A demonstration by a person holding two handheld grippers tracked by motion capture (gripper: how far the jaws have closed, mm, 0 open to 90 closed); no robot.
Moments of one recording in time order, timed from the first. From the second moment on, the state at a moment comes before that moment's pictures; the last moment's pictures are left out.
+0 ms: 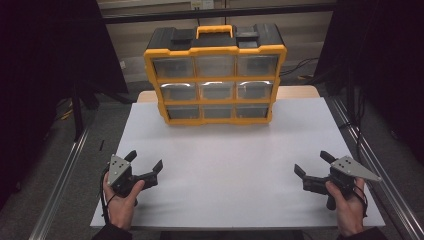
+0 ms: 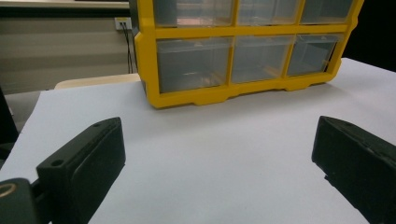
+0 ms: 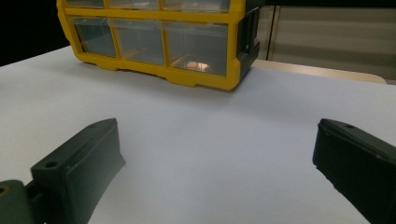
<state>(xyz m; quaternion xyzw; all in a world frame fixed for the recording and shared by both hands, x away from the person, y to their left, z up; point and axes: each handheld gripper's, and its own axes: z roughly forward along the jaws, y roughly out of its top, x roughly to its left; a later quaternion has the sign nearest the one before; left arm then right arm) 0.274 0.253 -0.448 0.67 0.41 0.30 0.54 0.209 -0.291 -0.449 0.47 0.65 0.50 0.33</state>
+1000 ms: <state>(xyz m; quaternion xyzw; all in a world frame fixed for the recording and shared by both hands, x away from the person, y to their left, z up) 0.285 0.244 -0.449 0.69 0.38 0.32 0.52 0.213 -0.288 -0.449 0.47 0.65 0.50 0.32</state>
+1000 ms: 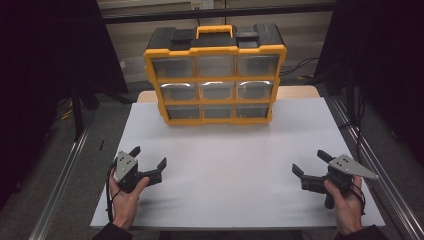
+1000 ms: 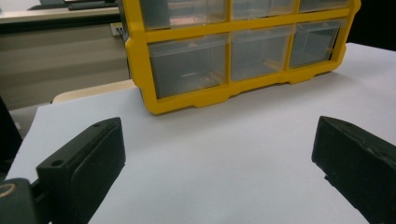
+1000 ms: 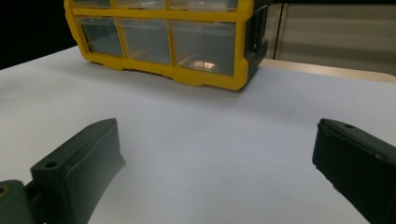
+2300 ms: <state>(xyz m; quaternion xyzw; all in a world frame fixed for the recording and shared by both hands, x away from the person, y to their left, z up) 0.344 0.222 -0.459 0.72 0.34 0.38 0.47 0.213 -0.290 -0.450 0.47 0.66 0.50 0.31</state>
